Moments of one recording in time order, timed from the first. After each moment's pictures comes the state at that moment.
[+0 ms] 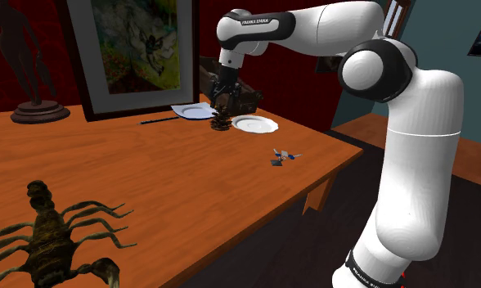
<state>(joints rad) -0.02 0.26 -0.15 -1.43 0.18 1.75 -0.02</state>
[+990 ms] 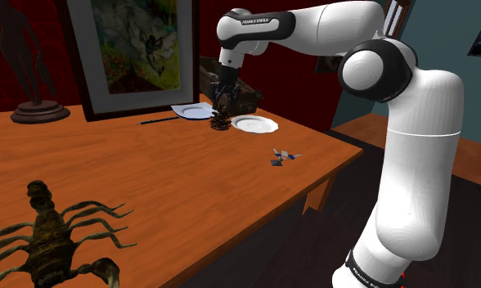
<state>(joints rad) -0.02 0.26 -0.15 -1.43 0.18 1.74 -0.02</state>
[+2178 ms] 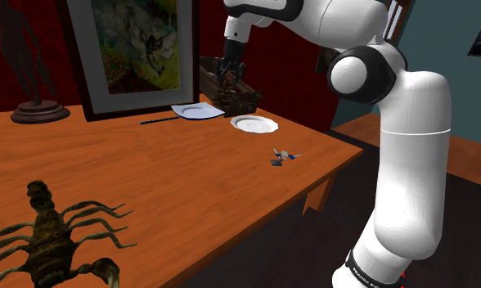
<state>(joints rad) -0.06 0.33 -0.16 -1.11 0.19 1.49 -0.01</state>
